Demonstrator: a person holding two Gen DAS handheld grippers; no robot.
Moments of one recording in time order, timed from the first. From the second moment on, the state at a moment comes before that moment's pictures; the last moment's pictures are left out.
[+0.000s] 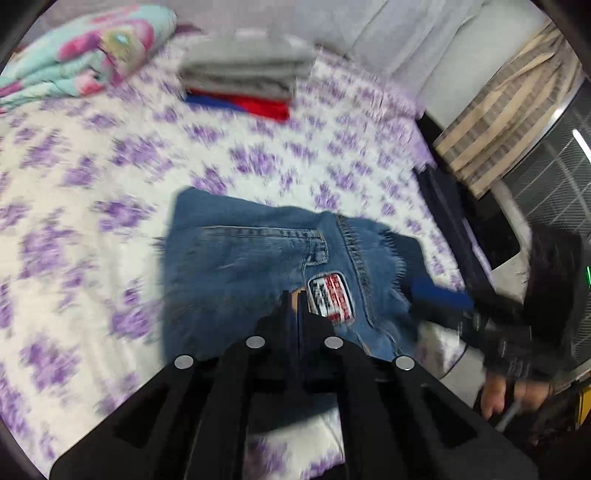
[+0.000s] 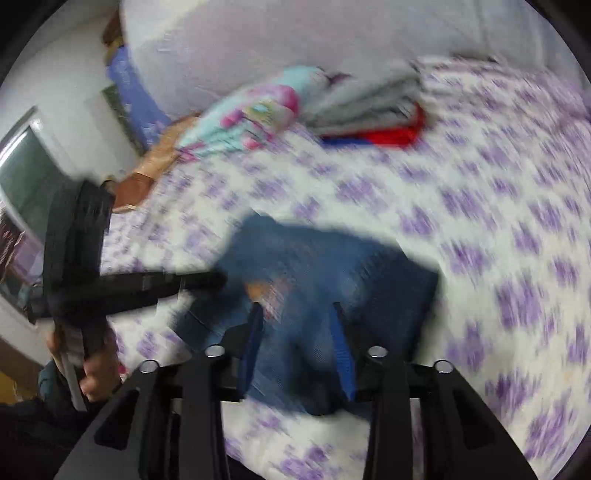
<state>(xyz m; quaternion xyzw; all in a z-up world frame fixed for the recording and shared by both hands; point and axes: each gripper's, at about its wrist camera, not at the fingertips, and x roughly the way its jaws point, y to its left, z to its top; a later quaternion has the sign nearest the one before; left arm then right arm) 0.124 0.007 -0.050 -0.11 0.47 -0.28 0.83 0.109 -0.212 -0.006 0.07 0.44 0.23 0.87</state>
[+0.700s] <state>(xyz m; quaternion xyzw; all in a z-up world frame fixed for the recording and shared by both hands) 0.103 0.031 -0.078 -0.13 0.50 -0.30 0.80 0.218 -0.090 -0.023 -0.02 0.53 0.27 0.80</state>
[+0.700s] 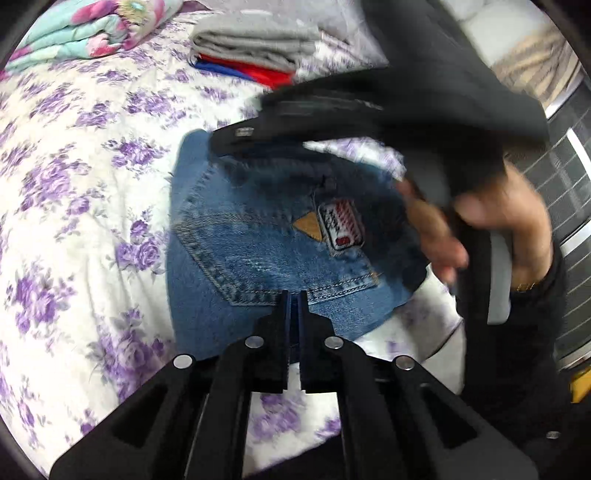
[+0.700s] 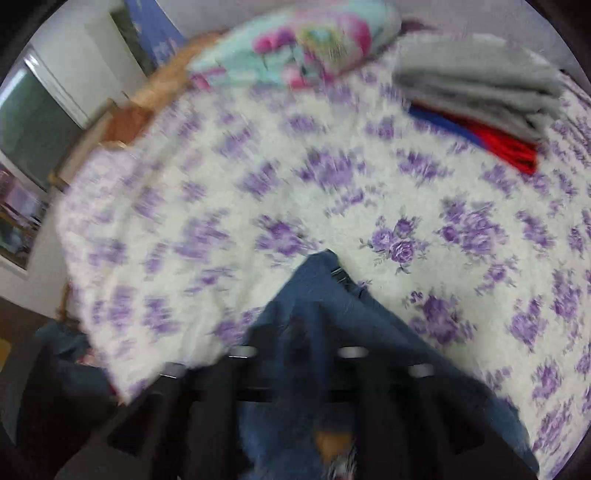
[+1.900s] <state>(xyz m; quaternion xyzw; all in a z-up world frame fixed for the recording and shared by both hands) 0.164 0.028 -0.130 -0.23 0.56 -0.24 0.76 0.096 -0.252 -0.058 0.18 0.44 0.09 0.88</state>
